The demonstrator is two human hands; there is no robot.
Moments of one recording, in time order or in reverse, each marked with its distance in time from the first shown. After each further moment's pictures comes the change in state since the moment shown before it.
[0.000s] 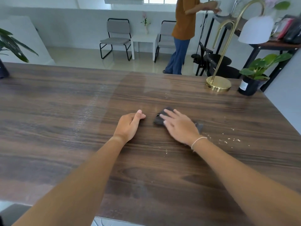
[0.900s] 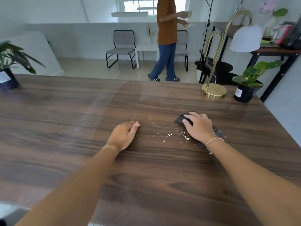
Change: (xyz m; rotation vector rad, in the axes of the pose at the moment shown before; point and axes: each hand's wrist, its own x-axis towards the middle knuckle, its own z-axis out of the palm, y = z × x) left_hand -0.010 0.016 0.002 0.372 -0.032 0.070; right_hand -0.007 0.086 -0.023 0.116 0.118 0.340
